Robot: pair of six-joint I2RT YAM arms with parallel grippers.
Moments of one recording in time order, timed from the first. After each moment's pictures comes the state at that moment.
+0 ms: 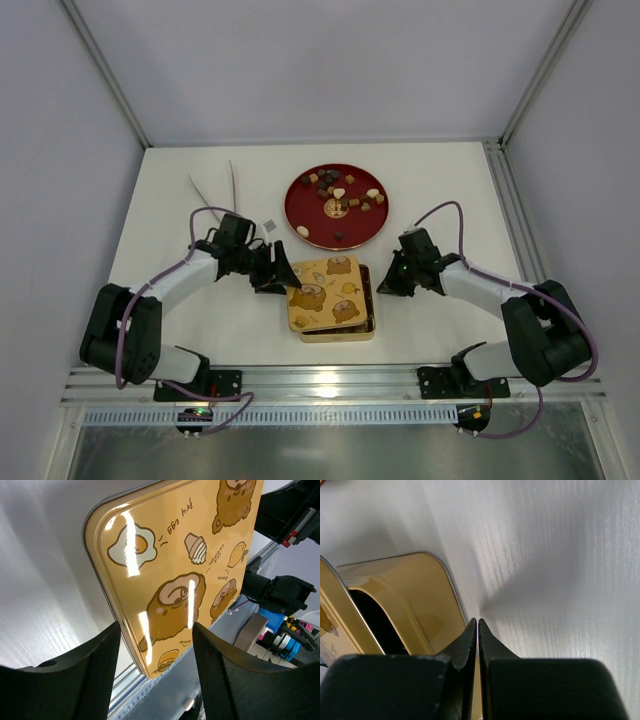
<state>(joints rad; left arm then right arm) -0.36 1.40 0.75 -0.39 0.68 -0.57 0.43 1.37 0.60 -0.25 -0.17 0.81</state>
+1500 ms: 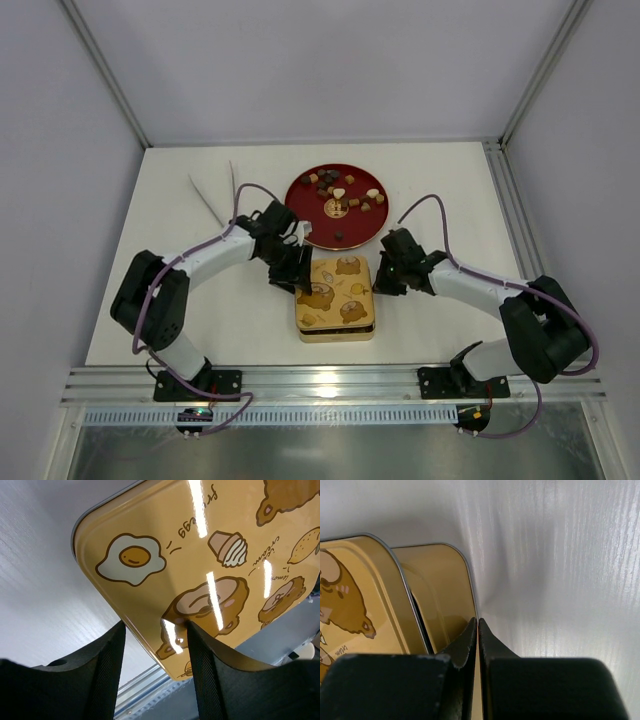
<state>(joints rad) -0.58 1.63 1.07 -0.68 0.43 -0.38 0.57 1.39 0.67 -0.31 -0.03 0.78</state>
